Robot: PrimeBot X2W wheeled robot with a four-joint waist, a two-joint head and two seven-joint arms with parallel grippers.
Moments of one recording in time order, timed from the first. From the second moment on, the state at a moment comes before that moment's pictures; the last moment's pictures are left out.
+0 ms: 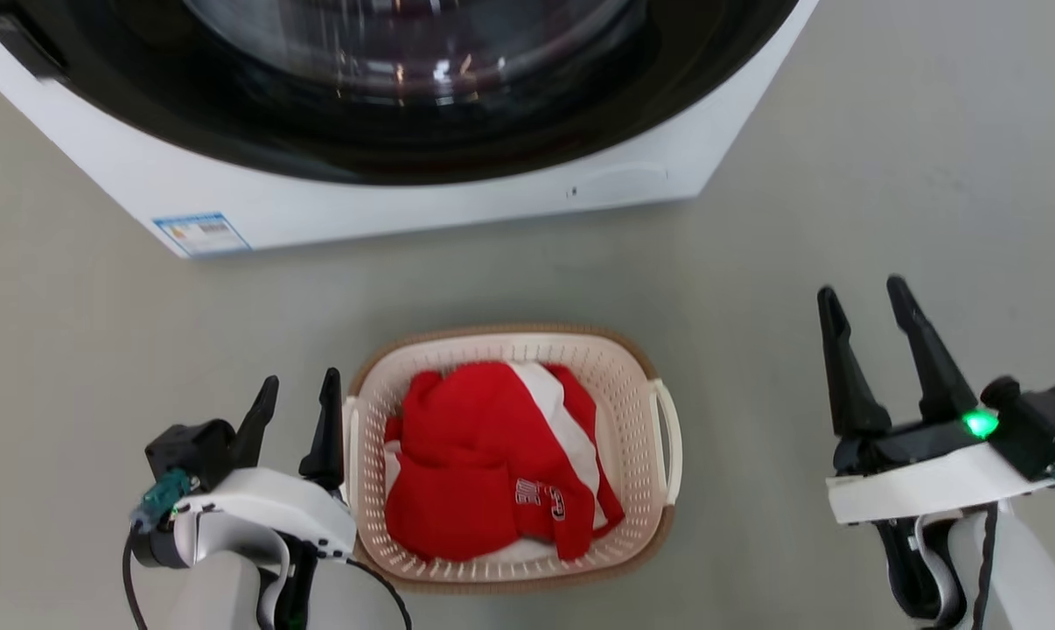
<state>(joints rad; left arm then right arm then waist) -0.26 0.04 0.01 0.48 -0.30 -0.12 -0.26 -0.18 -0.17 0.07 0.10 0.33 0.12 -0.25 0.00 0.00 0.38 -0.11</state>
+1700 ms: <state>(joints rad) -0.76 0.13 -0.23 1.22 -0.50 -0.12 -0.26 -0.37 -0.15 0.13 0.05 0.36 0.12 -0.25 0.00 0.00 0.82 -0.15</state>
